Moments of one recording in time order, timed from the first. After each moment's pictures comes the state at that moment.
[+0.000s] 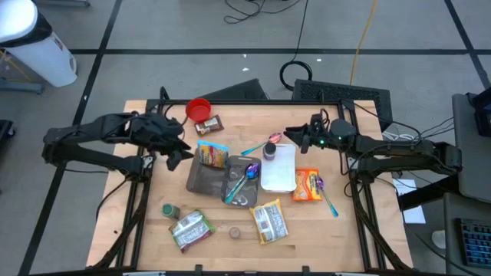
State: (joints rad) left arm 0.08 0.93 1.14 -0.96 0.07 -0.53; right arm -0.32 0.92 0.41 0.43 -0.02 0.68
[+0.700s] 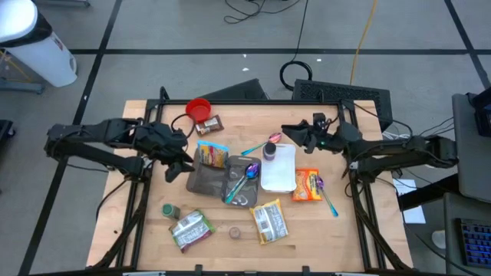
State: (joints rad) left arm -0.06 0.96 1.14 -0.93 0.13 -0.54; right arm -0.22 1.04 0.41 0.93 0.00 0.77
